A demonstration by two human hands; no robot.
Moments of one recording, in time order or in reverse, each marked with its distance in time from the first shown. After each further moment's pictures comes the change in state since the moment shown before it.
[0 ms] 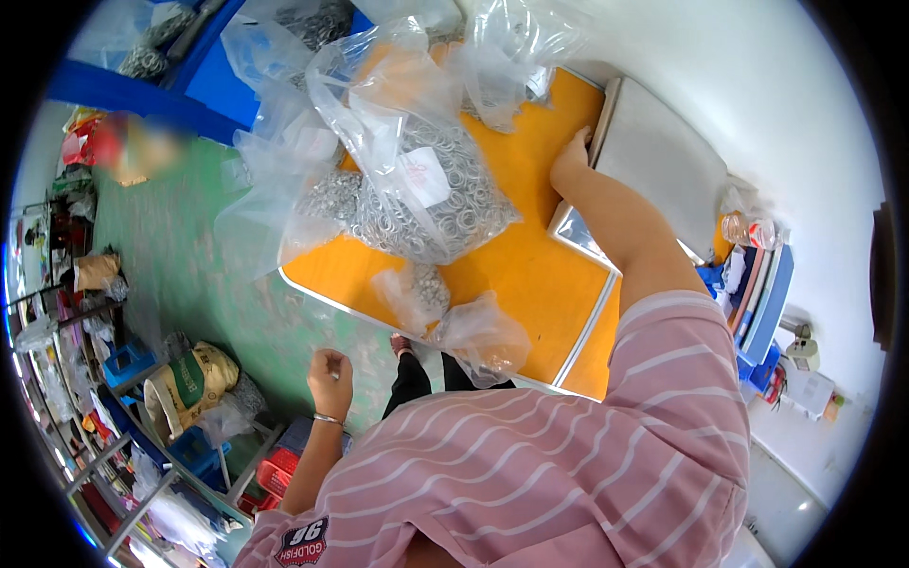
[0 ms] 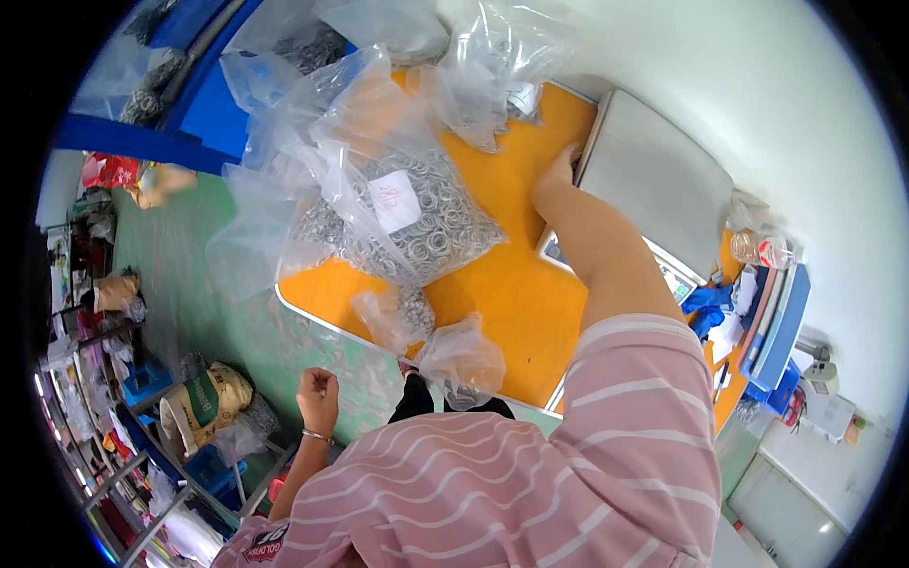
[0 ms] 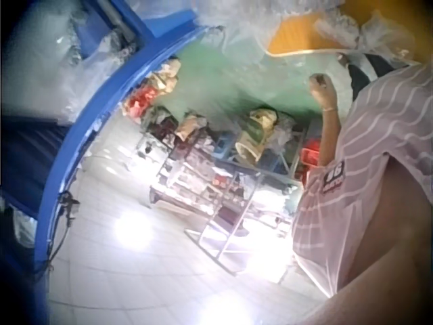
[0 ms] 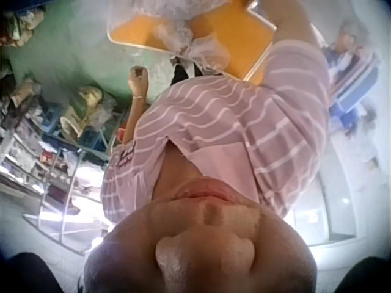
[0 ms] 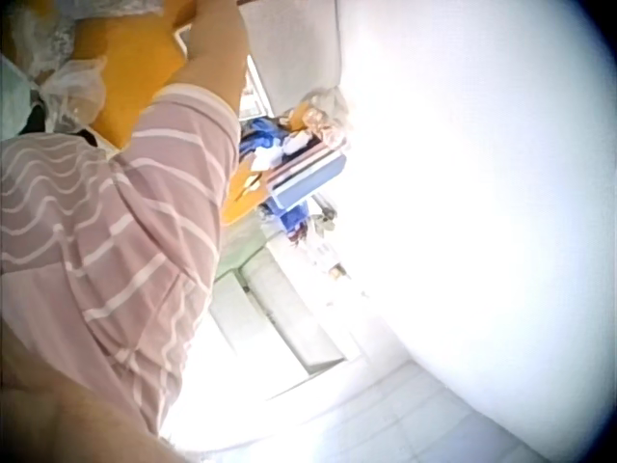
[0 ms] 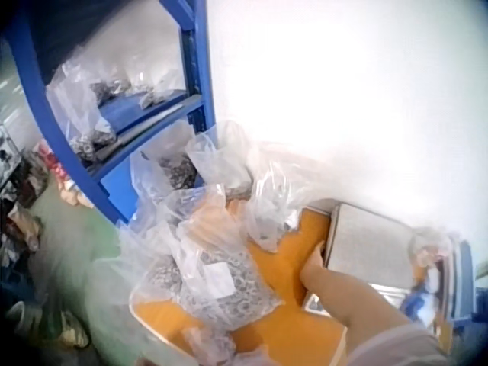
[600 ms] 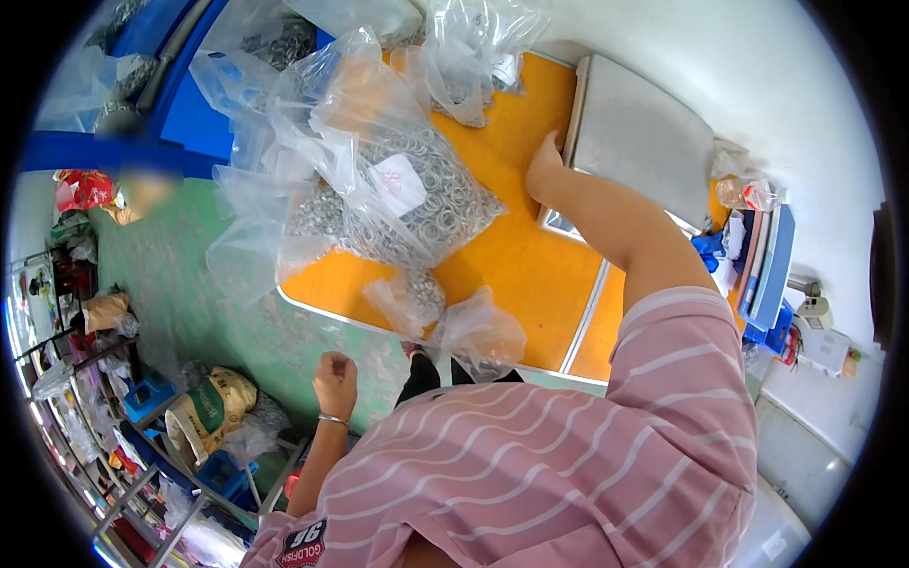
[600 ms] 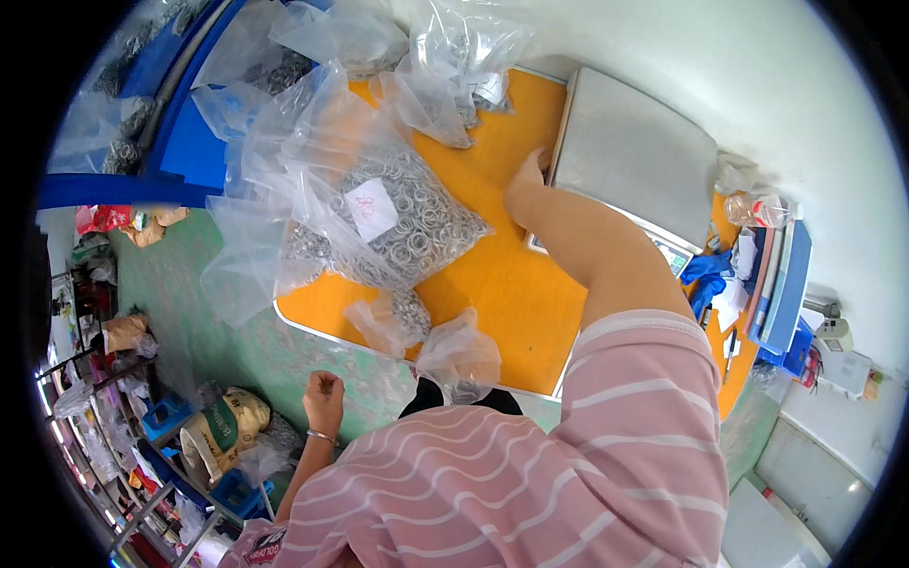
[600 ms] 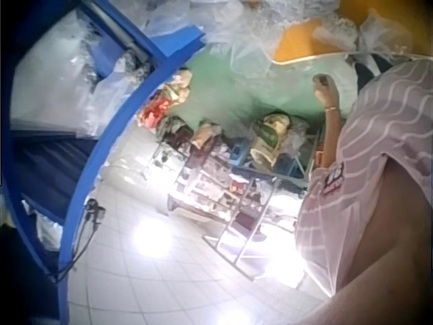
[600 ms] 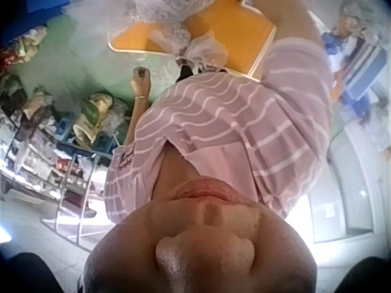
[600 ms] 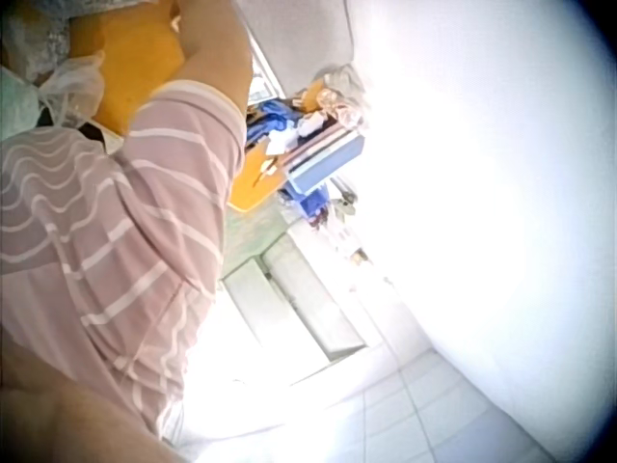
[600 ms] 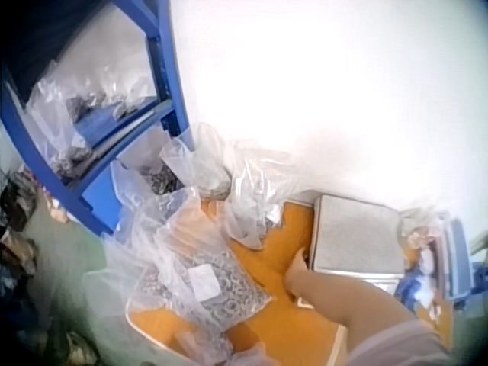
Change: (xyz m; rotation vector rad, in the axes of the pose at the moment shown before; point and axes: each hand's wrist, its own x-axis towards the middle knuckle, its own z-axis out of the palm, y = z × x) left_hand 0.015 -0.002 -0.002 0.094 -0.123 -0.002; right_hand -0.061 0.004 -0.016 0.092 0.010 -0.264
